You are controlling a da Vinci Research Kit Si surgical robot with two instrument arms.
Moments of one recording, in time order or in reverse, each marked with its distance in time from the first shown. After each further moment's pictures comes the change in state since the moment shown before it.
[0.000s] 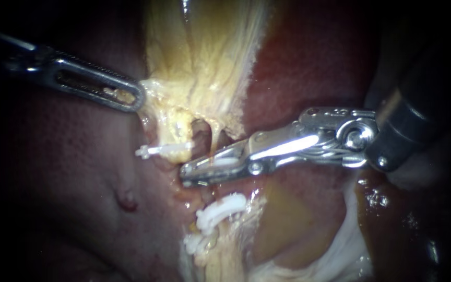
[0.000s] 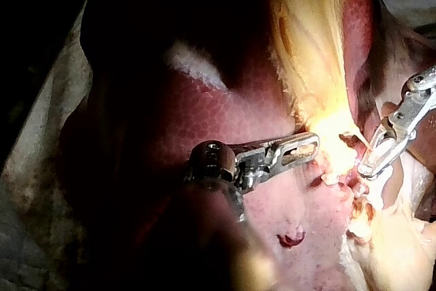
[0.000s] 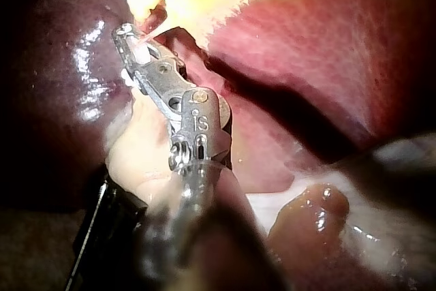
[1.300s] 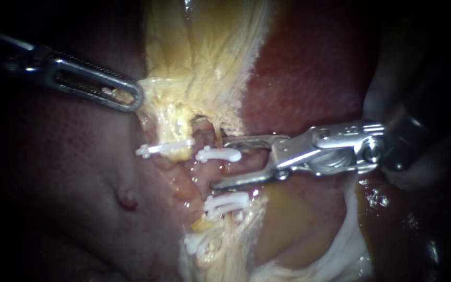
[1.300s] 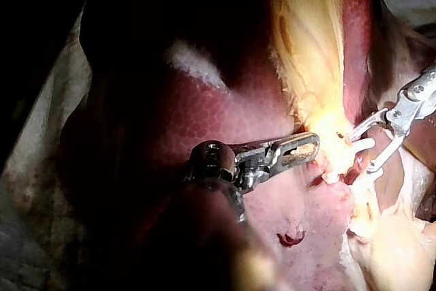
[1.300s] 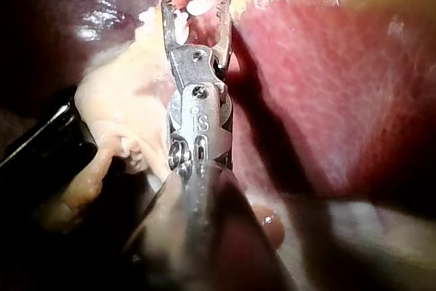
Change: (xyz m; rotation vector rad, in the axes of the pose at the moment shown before) right arm -0.004 0.002 -0.002 -0.366 0.123 -0.419; left arm 0.000 0.000 0.000 0.001 0.000 0.001
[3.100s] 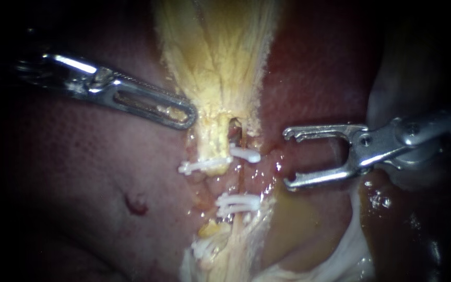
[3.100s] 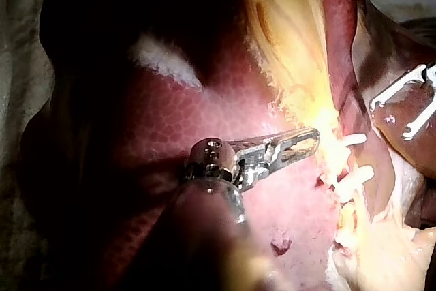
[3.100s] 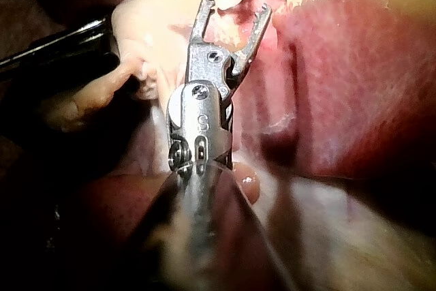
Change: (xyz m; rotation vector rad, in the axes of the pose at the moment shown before) right arm 0.002 -0.002 -0.011 -0.011 -0.006 -0.145; left arm 0.003 0.001 0.010 -0.005 0.002 0.020
